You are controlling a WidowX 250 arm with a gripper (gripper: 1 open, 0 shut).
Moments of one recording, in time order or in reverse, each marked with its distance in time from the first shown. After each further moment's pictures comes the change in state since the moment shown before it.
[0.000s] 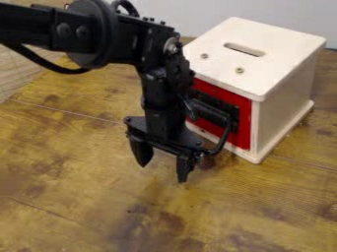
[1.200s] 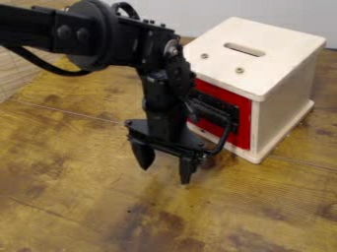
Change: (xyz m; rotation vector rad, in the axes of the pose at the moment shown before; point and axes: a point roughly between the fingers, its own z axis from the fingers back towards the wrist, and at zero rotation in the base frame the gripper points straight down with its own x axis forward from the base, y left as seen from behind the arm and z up) arm -0.001 -0.008 0.000 -0.018 -0.003 0.017
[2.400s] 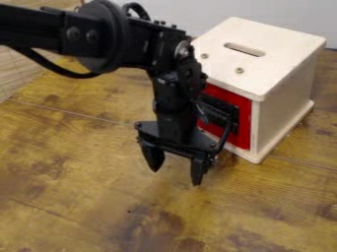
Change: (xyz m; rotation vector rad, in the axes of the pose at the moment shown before) arm 0.002 -0.011 0.001 -0.016 -0.020 0.023
